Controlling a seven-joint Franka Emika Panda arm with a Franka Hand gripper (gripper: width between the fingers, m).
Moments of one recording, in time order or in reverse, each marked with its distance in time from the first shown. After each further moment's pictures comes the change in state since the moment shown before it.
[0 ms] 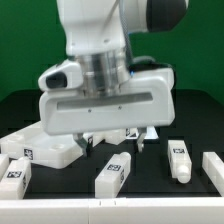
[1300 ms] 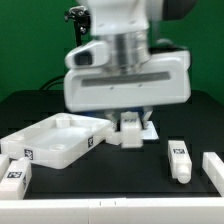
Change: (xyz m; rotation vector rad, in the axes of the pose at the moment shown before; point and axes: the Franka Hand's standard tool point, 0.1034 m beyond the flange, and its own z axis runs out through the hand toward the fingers) arm -0.052 -0.054 -0.035 -0.059 0.065 -0.164
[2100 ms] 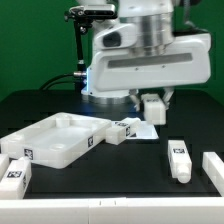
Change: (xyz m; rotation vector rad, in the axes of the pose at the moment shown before) arm -0.051 -0.042 -0.013 0.018 -0.040 0.068
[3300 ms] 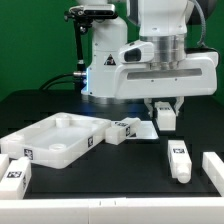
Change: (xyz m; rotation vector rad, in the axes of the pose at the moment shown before) arm -0.067 -0.023 0.045 -0.023 -0.011 0.065
